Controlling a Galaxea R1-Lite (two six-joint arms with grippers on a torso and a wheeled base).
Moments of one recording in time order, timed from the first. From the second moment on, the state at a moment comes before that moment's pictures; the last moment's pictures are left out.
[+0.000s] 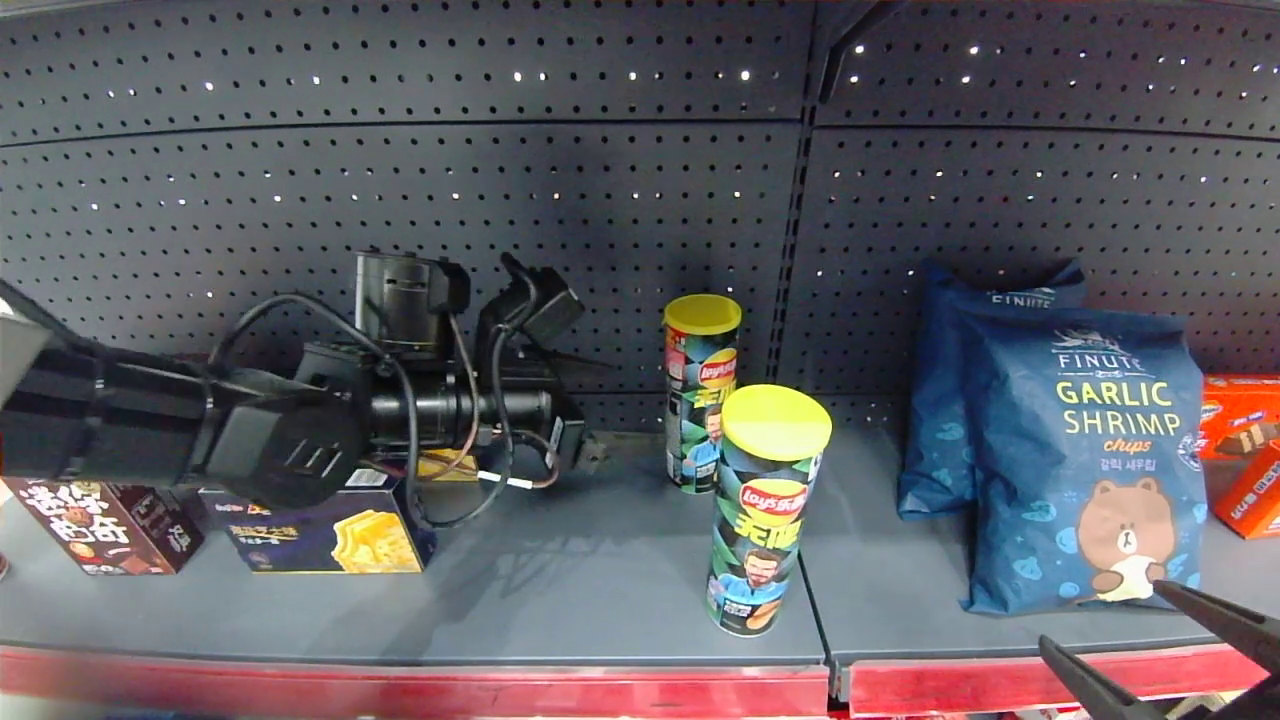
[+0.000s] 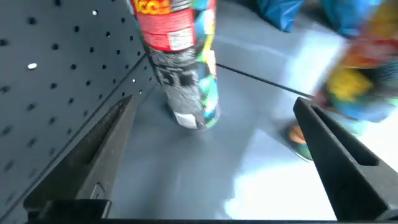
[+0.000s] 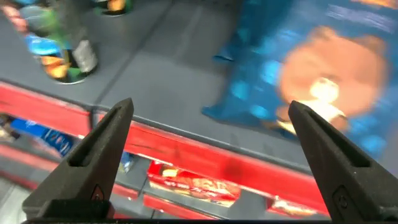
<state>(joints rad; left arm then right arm) -0.37 1.89 -1.11 -0.41 -0.61 0.30 0.67 1.01 -0.05 -0.76 -0.40 -0.04</state>
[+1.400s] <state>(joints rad) -0.42 1.44 -0.61 -0.54 -0.31 0.26 0.70 1.67 -0.53 -0.77 -0.38 -0.03</state>
